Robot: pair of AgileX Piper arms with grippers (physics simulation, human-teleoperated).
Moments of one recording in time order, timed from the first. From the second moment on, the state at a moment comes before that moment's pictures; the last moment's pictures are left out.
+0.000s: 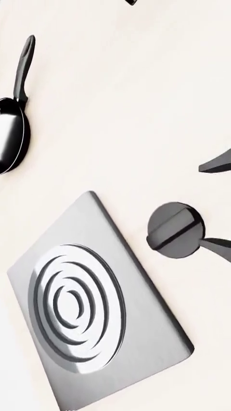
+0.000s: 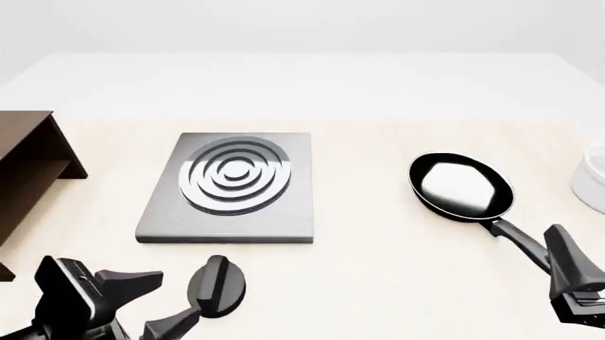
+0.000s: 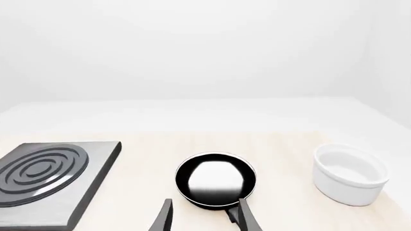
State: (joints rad) left arm -0.71 0.62 -0.10 0.08 -0.06; right arm -0.01 0.02 -0.01 -0.01 0.02
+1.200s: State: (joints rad) left arm -0.78 1.25 -0.04 -0.56 -0.10; right arm 0.00 0.01 -0.01 0.00 0.01
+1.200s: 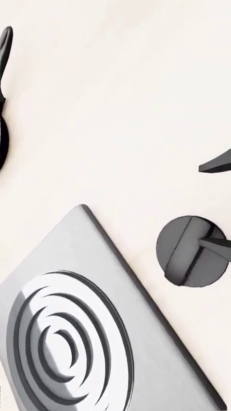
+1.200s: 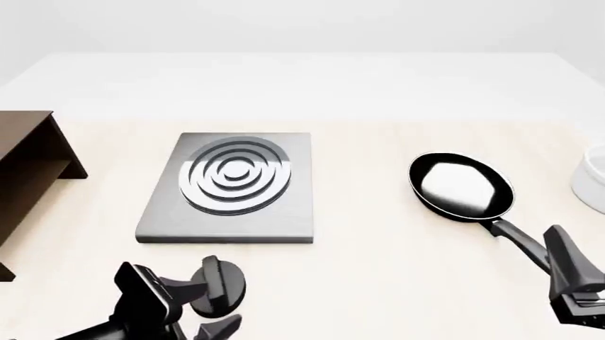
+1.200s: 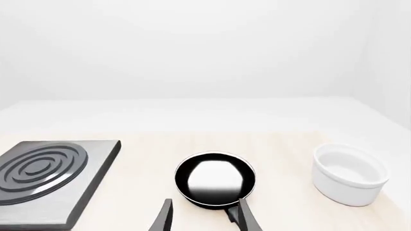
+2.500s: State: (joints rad) left arm -0.82 1.22 -0.19 -0.47 -0.02; right arm 0.00 0.03 -0.01 -0.01 0.00
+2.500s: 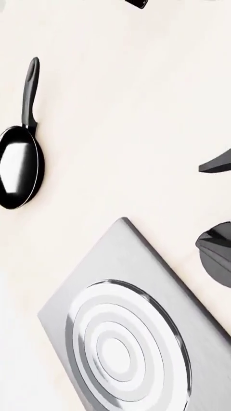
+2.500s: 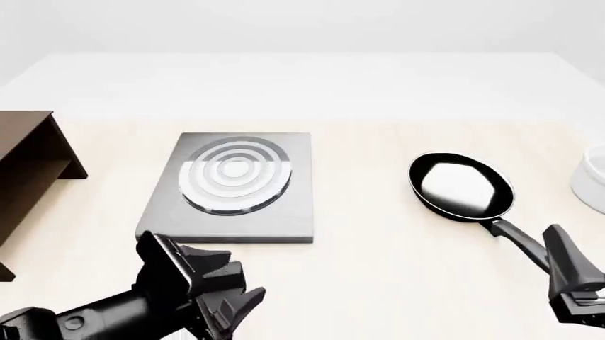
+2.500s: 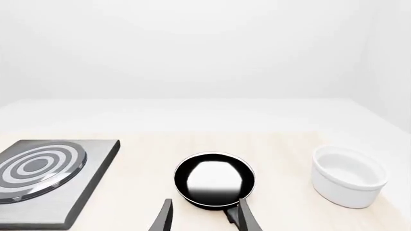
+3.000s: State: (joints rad) left arm -0.67 0.91 -0.13 -0.34 0.03; right arm 0.00 0.03 0.00 -0.02 0.00
